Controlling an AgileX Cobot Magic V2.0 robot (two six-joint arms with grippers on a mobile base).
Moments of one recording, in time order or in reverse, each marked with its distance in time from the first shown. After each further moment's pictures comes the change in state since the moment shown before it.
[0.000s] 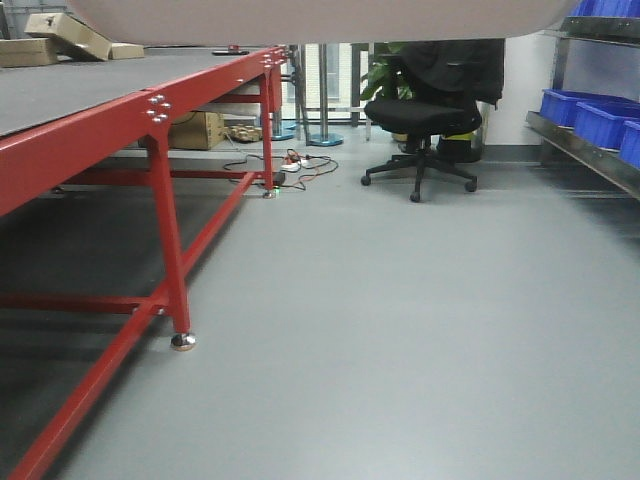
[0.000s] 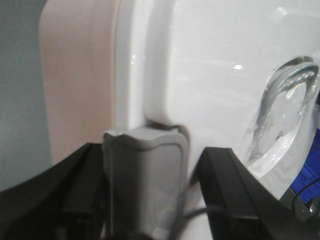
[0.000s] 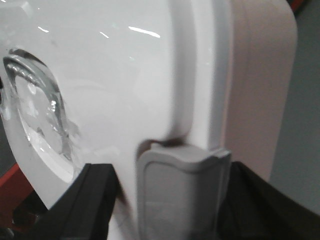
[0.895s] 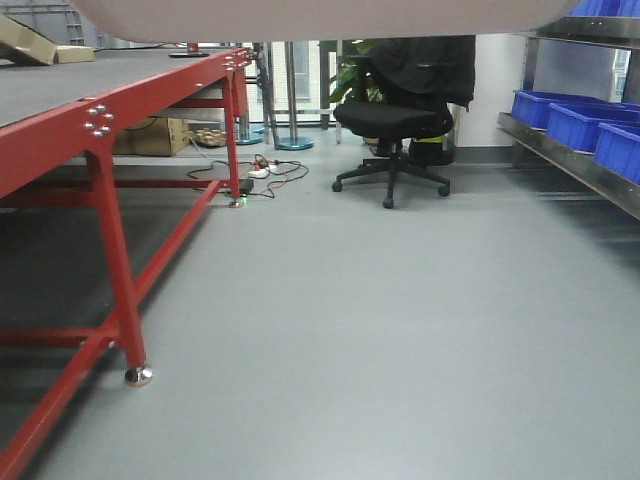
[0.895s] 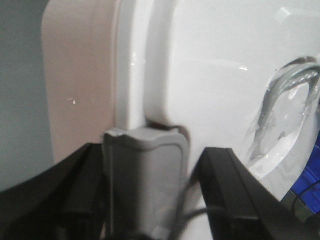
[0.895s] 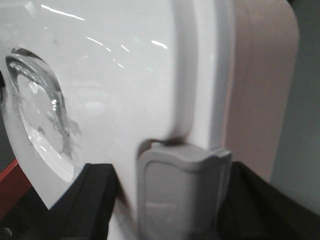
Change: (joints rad) left arm 0.000 0.000 0.000 -0.001 0.001 0.001; right arm 0.000 -0.011 0.000 -0.004 0.000 0.000
